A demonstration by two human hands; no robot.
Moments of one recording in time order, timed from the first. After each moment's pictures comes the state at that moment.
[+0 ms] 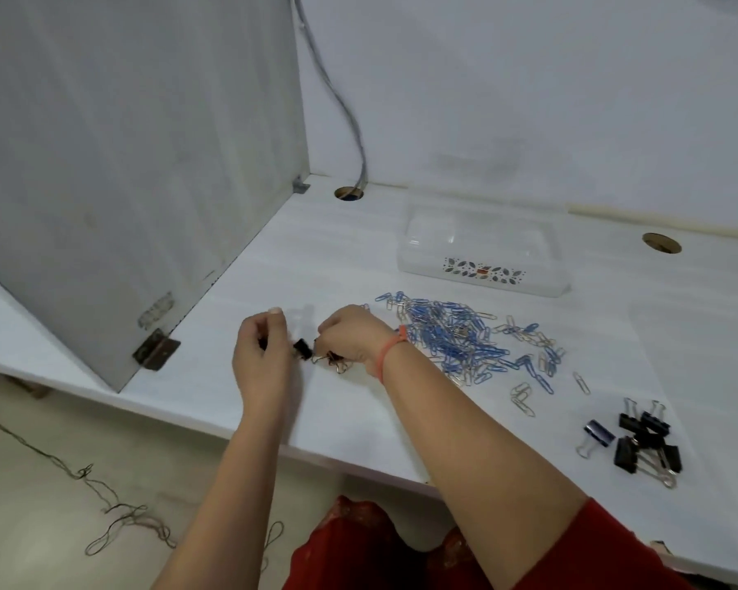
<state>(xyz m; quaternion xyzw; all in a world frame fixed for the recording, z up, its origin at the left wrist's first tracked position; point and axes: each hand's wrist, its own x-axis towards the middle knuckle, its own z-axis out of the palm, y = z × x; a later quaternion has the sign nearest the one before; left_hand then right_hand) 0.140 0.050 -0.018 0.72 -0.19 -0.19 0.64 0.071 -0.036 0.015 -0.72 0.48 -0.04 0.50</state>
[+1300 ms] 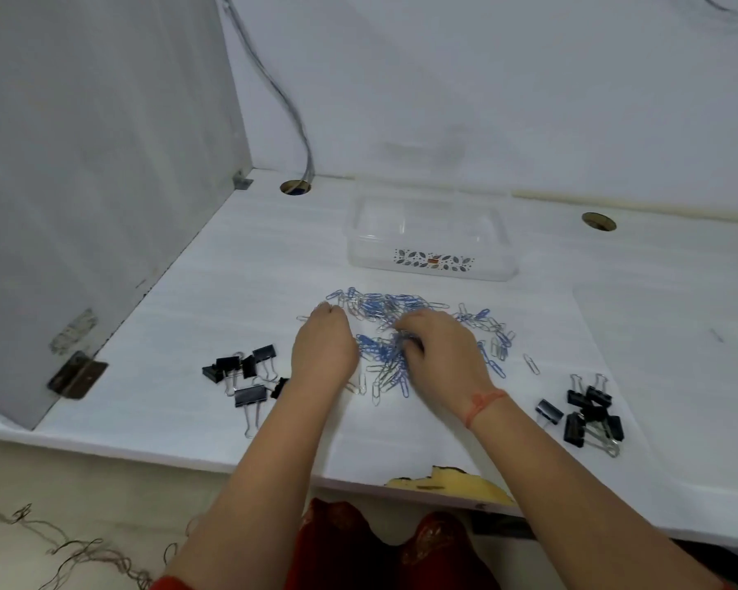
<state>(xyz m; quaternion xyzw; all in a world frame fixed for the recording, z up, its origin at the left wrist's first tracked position) 0.076 -0.026 -0.017 0.81 -0.55 -0.13 0.18 -0.074 -0.047 -0.009 -0.83 0.49 -0.22 0.13</state>
